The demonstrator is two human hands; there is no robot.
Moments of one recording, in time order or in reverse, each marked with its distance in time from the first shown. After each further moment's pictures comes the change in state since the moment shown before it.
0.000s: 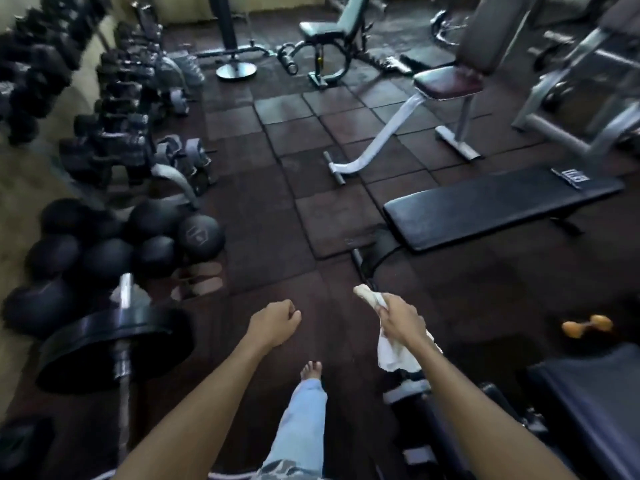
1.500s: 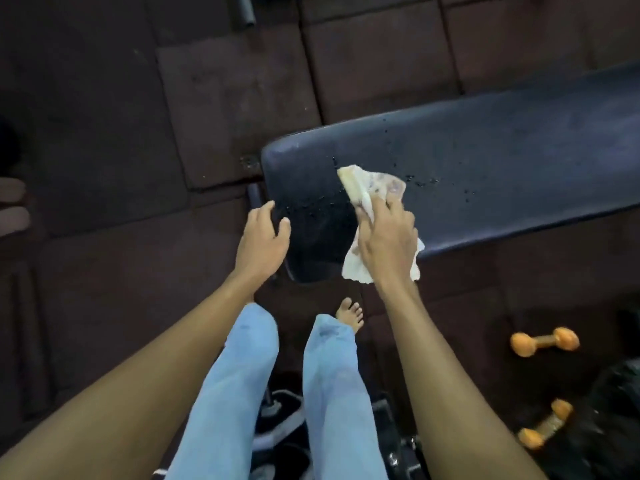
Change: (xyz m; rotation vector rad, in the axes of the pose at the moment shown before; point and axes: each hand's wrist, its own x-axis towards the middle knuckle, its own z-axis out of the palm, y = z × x) left_hand 0.585 0.351 0.215 -0.522 0.020 -0.272; right_hand 0.611 0.275 -0.090 -0.235 0.157 -0.058
